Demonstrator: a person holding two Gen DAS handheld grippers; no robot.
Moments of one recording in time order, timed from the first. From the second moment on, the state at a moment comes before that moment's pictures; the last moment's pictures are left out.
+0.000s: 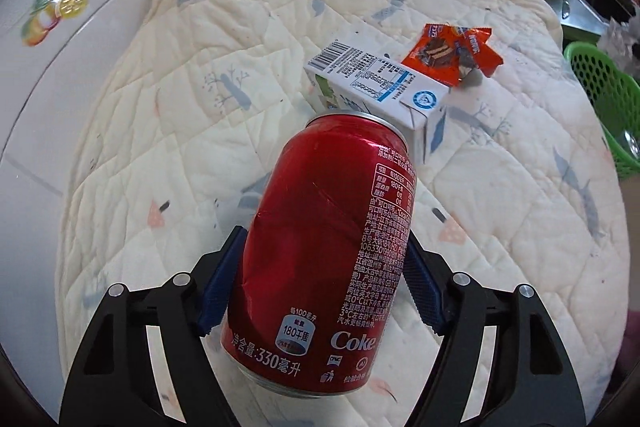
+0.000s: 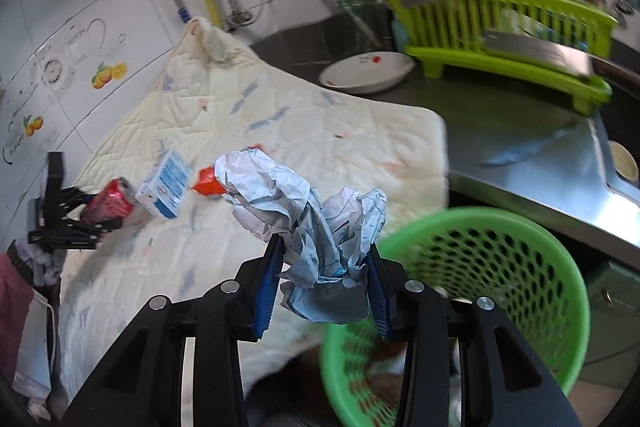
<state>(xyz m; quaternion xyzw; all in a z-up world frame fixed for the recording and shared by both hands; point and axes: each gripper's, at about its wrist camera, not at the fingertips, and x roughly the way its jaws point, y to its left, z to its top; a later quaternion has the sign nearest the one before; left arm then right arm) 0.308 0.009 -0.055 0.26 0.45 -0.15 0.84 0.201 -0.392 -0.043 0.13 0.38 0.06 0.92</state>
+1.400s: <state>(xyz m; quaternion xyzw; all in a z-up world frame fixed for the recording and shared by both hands) 0.207 -0.333 -0.056 0.19 0.42 -0.37 0.81 0.086 -0.523 -0.061 0.15 0.36 -0.10 0.91</state>
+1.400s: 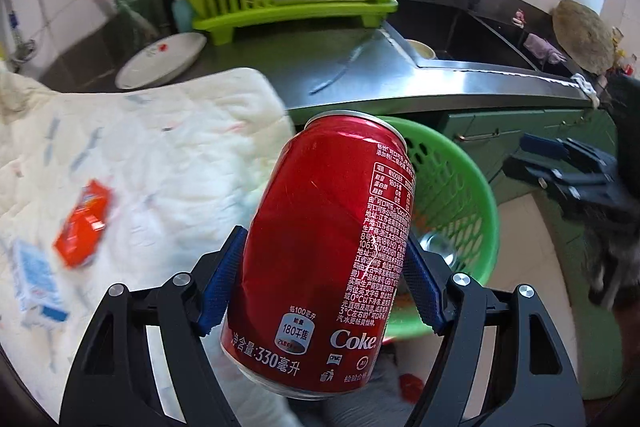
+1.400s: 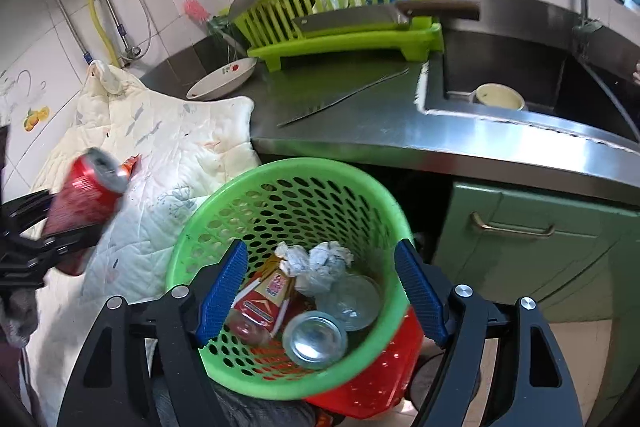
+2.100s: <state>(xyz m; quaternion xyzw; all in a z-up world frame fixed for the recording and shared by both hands) 0.223 -0.459 -0.136 0.15 0.50 -0.39 0.76 0.046 -0.562 -0.084 0.20 0.36 -0.12 0.90</state>
